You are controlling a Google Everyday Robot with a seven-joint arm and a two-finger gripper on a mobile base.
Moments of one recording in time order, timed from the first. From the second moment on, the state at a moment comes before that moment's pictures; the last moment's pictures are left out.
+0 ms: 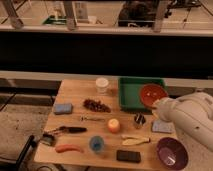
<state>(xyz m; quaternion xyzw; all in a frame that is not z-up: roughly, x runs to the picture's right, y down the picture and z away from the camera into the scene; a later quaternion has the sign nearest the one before) 0.247 0.091 0.659 -0.05 -0.03 0.06 1.00</state>
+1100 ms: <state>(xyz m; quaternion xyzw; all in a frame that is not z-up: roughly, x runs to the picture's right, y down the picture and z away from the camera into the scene) 0.290 0.120 0.567 -0.02 -0.02 0.05 1.00</state>
